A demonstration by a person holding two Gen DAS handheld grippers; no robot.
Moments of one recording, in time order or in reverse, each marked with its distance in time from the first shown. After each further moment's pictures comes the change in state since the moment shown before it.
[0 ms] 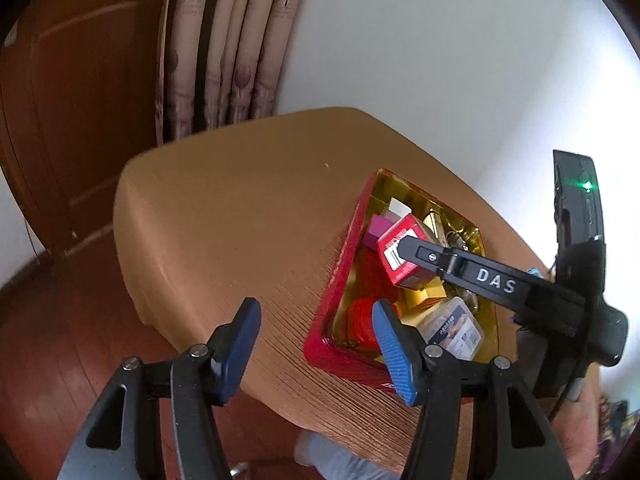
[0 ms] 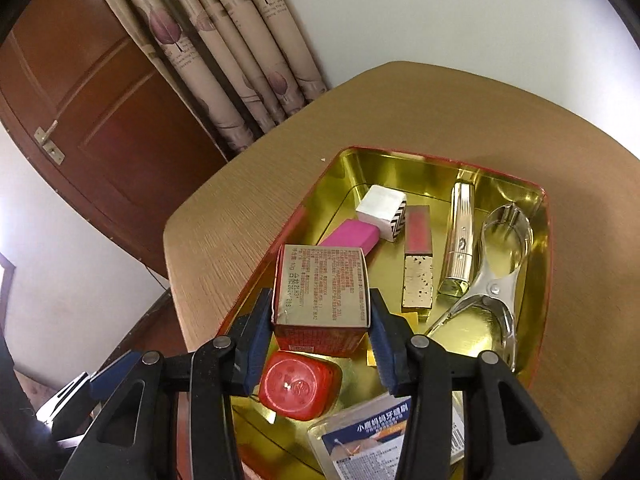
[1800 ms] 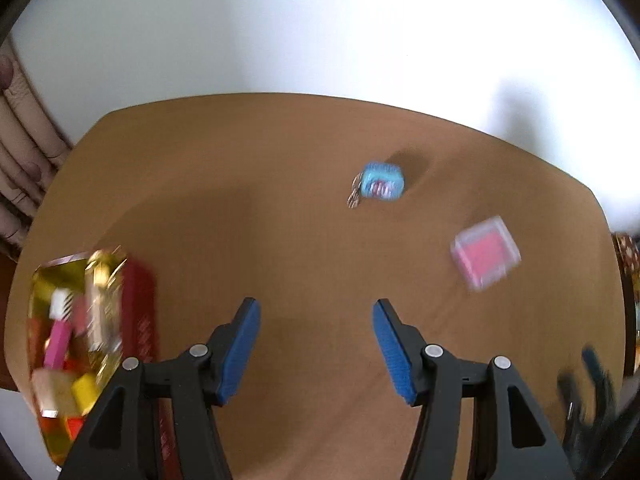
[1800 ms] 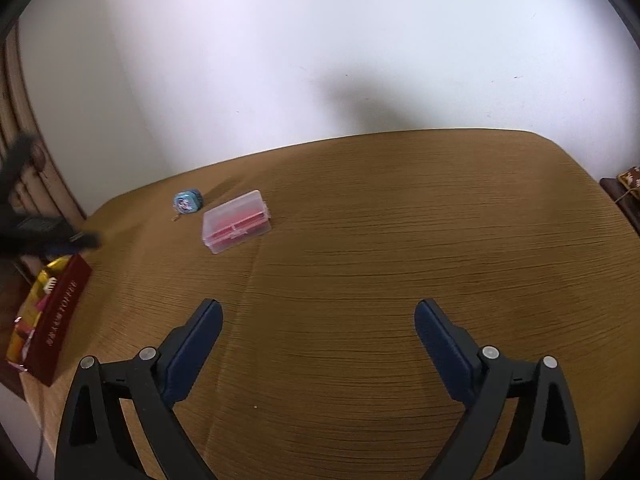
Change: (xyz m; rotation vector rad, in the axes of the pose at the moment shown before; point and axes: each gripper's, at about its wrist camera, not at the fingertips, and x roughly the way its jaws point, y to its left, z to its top) left arm 0.149 -0.386 -0.021 0.607 0.318 -0.048; right arm -0.267 -0.311 -0.229 0.457 -0.429 -0.559
